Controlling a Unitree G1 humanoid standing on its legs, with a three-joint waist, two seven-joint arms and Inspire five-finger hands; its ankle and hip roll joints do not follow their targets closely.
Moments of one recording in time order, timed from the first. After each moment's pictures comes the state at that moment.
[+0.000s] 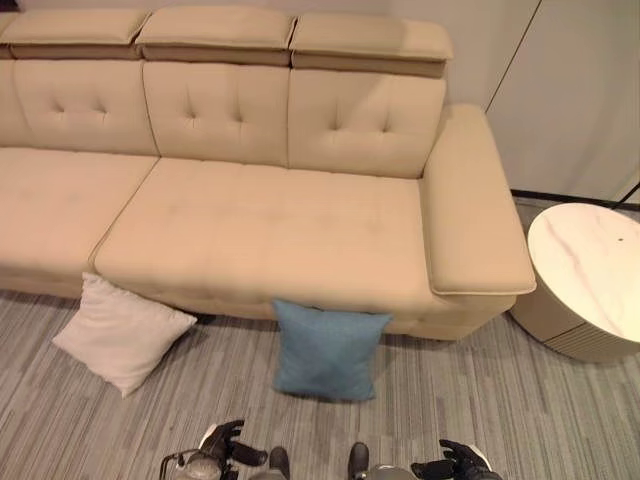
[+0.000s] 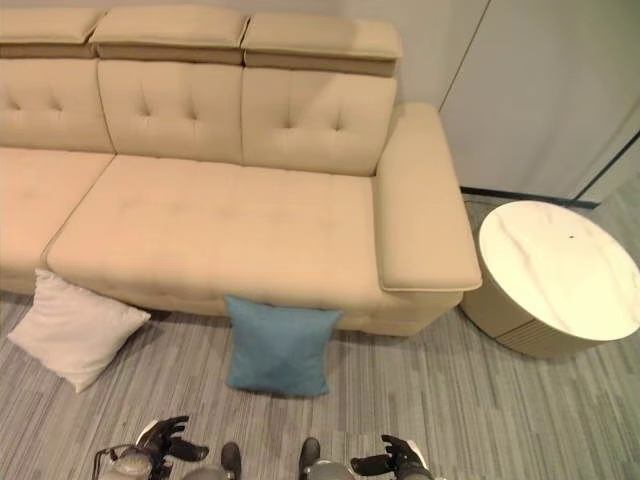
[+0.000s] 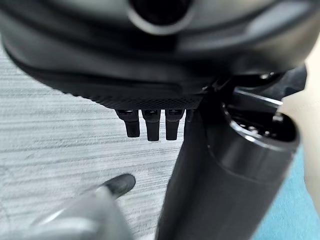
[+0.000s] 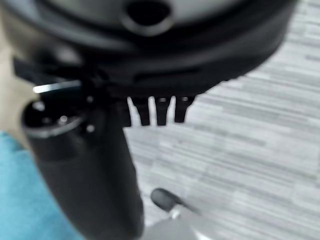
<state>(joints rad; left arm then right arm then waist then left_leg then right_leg) -0.12 0.22 -0.23 1.25 -0.12 -0.06 0.07 -0.08 -0.30 0.23 1.21 0.13 -0.04 -0.10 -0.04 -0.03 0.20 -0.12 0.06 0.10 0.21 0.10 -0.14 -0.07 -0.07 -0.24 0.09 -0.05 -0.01</state>
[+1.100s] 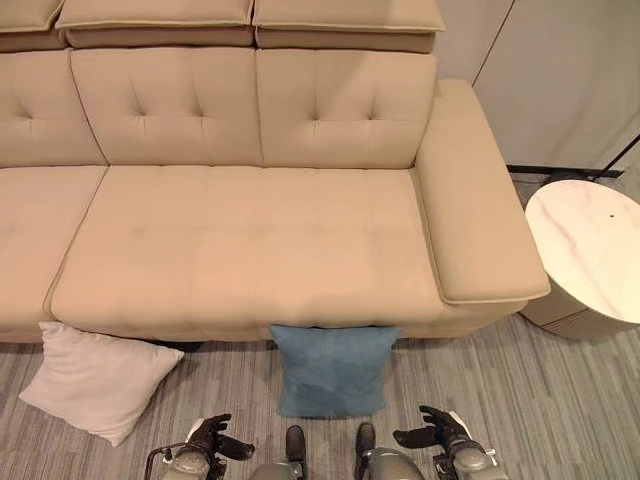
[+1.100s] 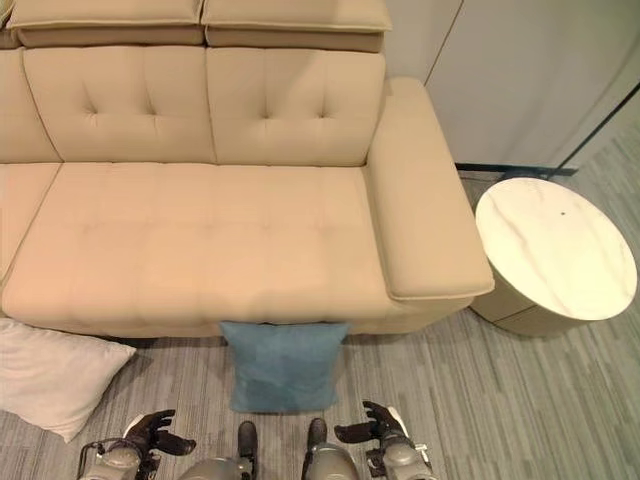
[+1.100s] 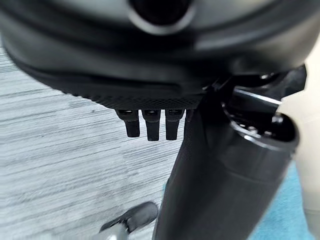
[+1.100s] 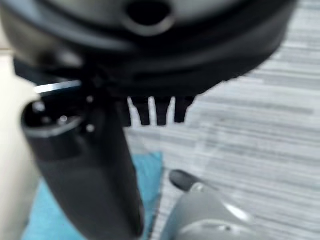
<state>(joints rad) -0.10 0.28 -0.23 1.25 -0.12 -0.06 0.07 -0.12 -0.26 0.26 1.17 0.13 -0.05 -0.09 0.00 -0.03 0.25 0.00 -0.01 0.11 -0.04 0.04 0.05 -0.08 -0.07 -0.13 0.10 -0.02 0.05</state>
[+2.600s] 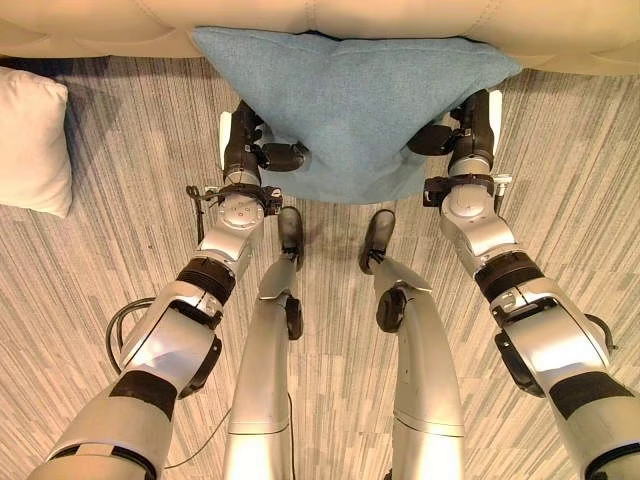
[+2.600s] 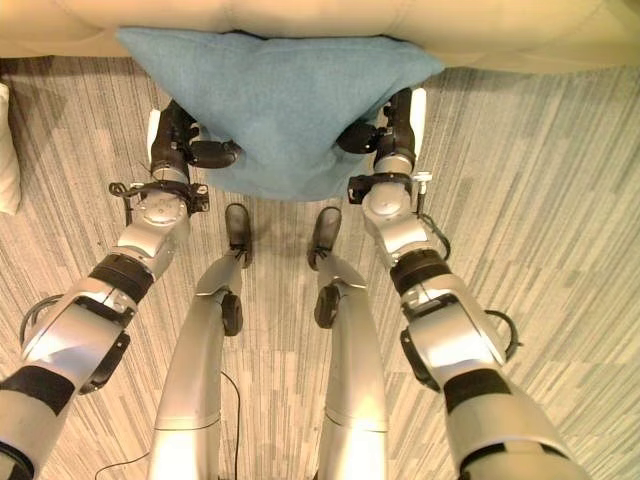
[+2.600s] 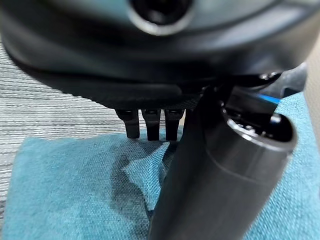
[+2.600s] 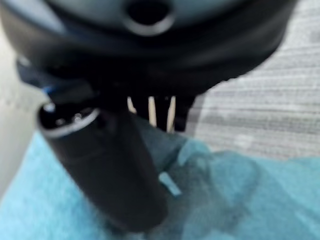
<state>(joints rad) -1.12 0.36 -0.47 0.94 -0.51 -0.15 0.39 -1.14 -0.43 0.42 0.91 0.39 -0.15 -0.49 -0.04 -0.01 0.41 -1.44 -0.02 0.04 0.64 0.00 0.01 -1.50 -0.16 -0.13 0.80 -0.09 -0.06</state>
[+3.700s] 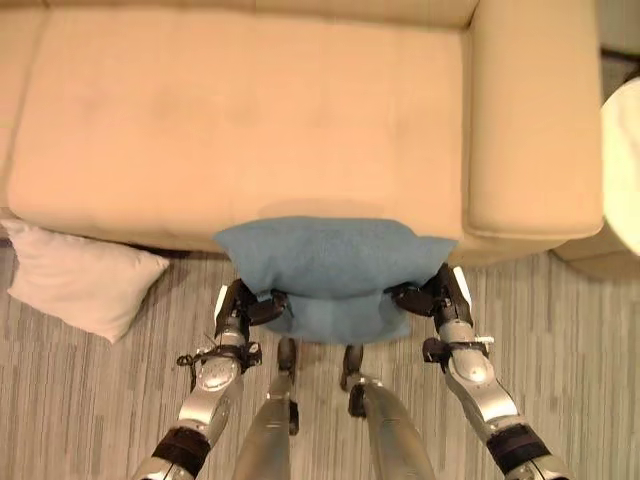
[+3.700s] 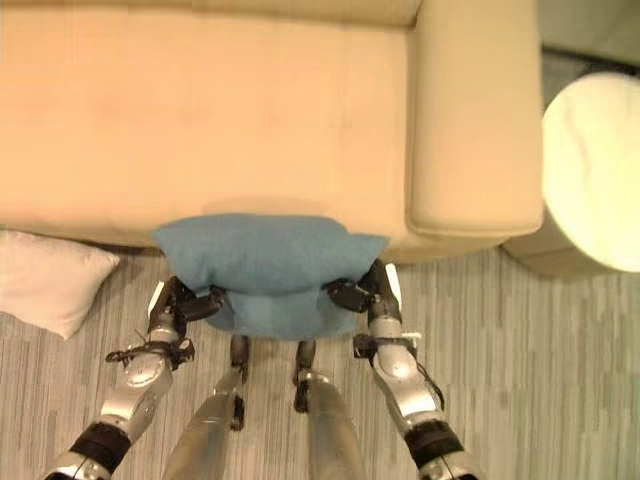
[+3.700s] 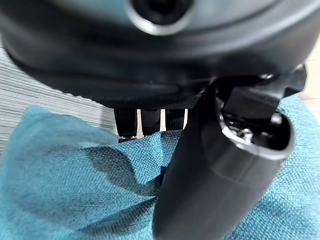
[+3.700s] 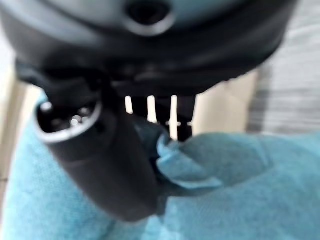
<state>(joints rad) -0.12 0.35 -0.29 0.39 -0.47 -0.20 0.21 -0.13 -0.38 0.24 0.31 0.22 -0.23 -0.24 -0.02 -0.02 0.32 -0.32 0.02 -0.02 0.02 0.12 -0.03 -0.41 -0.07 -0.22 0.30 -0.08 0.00</state>
